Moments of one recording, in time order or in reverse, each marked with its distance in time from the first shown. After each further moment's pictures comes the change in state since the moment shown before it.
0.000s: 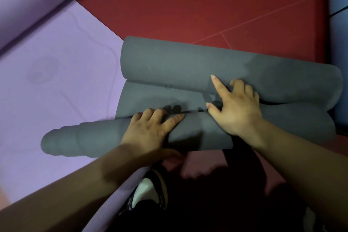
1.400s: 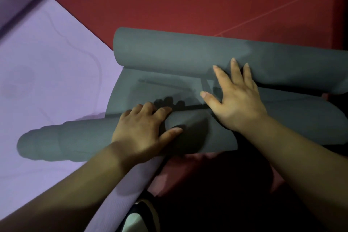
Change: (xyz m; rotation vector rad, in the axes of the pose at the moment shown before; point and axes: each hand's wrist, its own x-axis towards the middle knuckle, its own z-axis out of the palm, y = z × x) left_hand 0.087 -0.021 -0.029 -0.161 -0.169 -0.183; right_hand 0.086 0.014 -0.023 0.239 -0.086 -0.008
